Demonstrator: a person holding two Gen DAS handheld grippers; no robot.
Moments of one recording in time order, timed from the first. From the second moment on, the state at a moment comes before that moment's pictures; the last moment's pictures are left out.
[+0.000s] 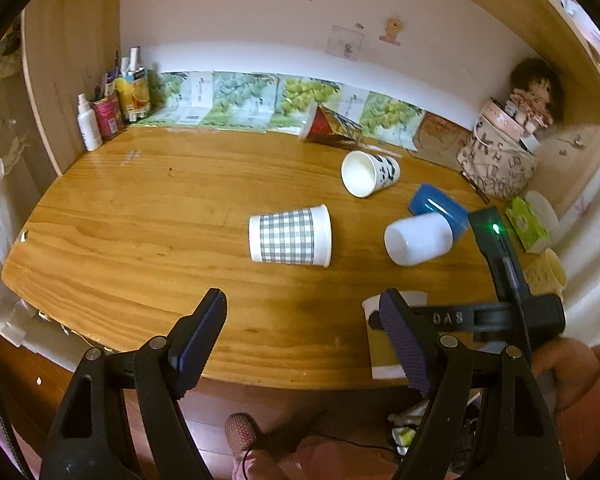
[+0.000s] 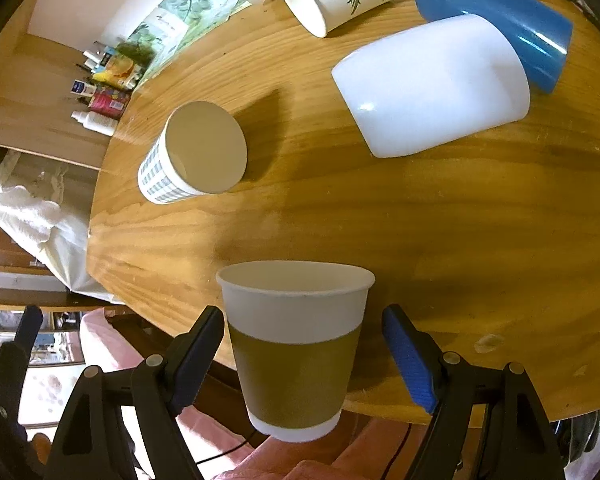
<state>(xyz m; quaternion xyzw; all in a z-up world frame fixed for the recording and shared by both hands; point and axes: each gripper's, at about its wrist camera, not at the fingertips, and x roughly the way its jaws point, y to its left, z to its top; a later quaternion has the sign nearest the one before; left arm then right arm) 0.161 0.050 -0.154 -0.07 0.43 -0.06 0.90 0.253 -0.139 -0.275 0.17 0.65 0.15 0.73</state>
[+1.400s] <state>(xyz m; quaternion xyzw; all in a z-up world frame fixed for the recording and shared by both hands) 0.180 0.081 -0.180 -0.01 0.49 -0.20 0.85 0.203 -0.110 -0.235 0.20 0.39 0.01 0.90</state>
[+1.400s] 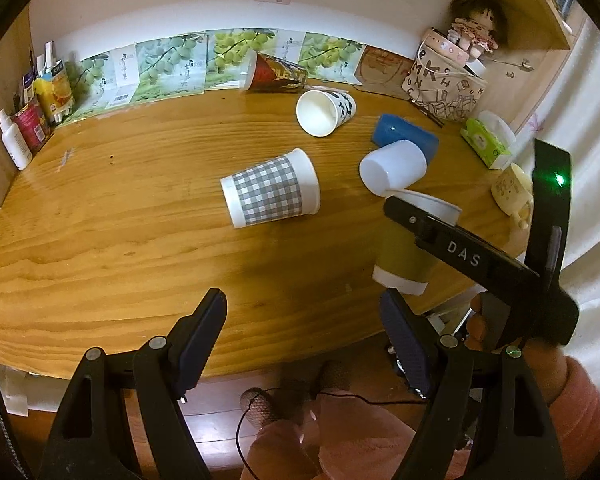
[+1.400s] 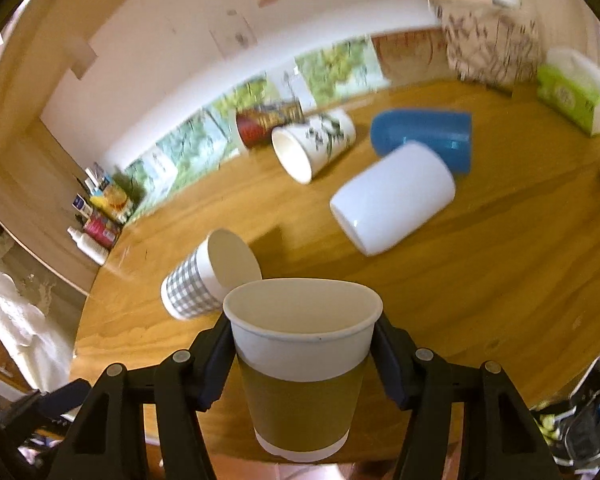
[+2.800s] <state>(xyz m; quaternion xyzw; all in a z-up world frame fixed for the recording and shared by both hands) 0.170 0.104 -0.197 0.01 0.52 -0.18 0.83 0.170 -0.067 -0.268 0.05 0.26 -0.03 0.96</state>
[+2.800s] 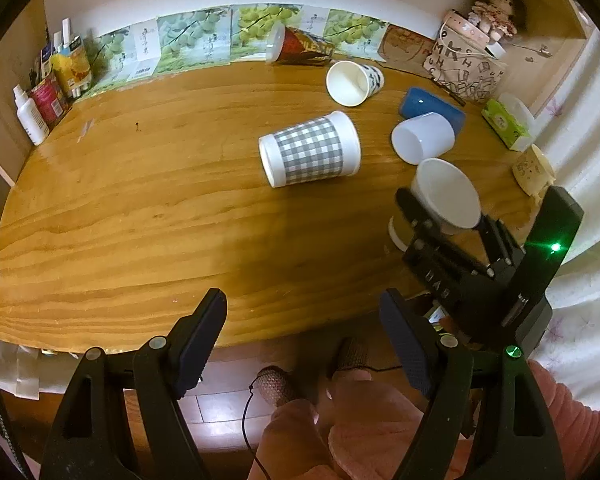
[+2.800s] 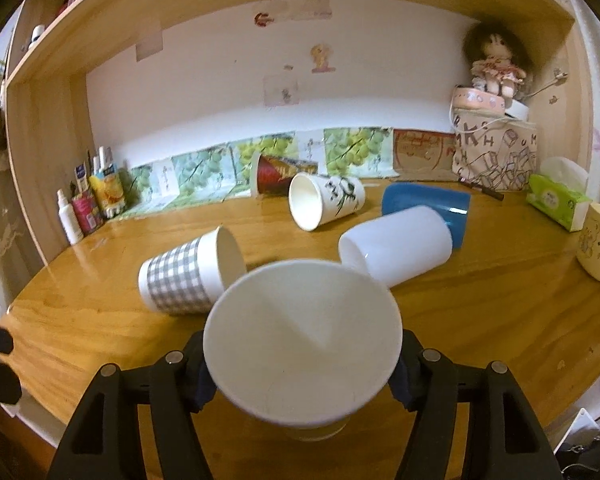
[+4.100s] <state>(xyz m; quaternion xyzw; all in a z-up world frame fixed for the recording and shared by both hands) 0.094 0.041 -0.090 -0.04 0.37 -0.13 0.92 0.052 -0.110 -0.104 0.08 0.38 0.07 0.92</state>
